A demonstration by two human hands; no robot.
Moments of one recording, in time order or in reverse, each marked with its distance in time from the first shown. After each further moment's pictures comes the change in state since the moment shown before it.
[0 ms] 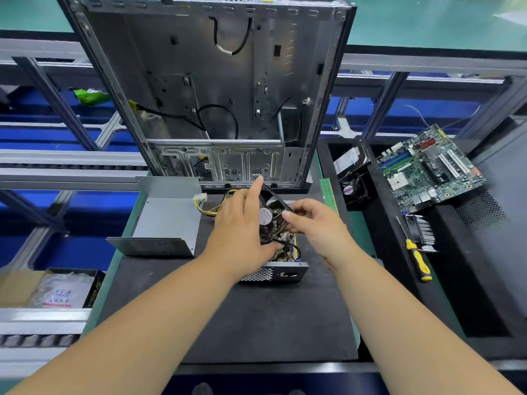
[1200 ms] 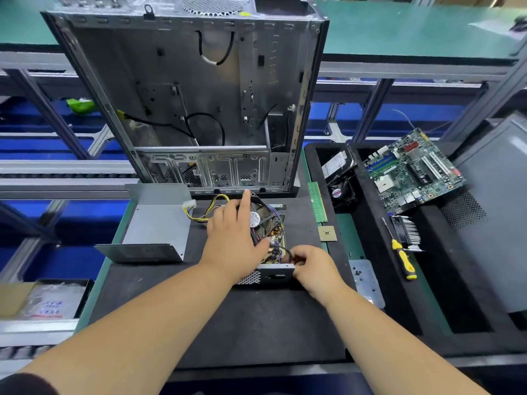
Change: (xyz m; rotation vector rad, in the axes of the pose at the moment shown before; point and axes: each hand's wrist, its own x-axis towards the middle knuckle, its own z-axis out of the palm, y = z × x) left_hand 0.004 -0.006 0.038 0.165 0.005 -0.103; right_hand -0.024 0.080 -0.014 -0.363 -0.011 0.118
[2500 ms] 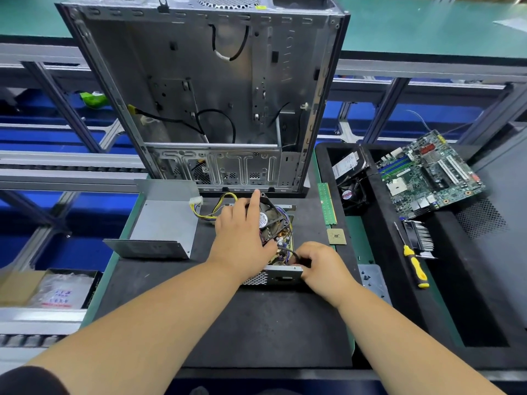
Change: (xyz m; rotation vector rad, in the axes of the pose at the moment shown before) left_hand 0.002 0.002 -0.003 0.038 -0.032 -0.005; right_hand 0.013 0.003 -0.012 -0.359 -0.050 -0.327
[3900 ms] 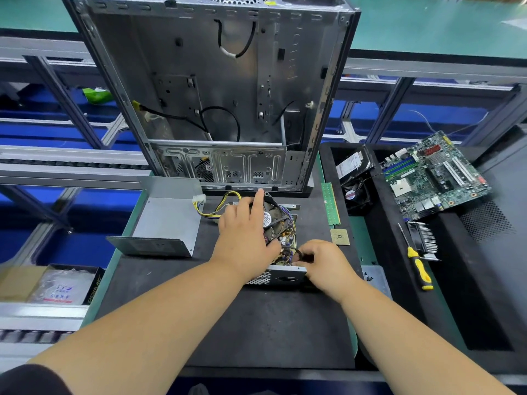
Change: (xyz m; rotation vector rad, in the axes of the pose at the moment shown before) left_hand -0.001 0.001 -0.004 -0.012 -0.013 -0.008; right_hand 0.007 -0.006 -0.004 -0.014 -0.025 0.052
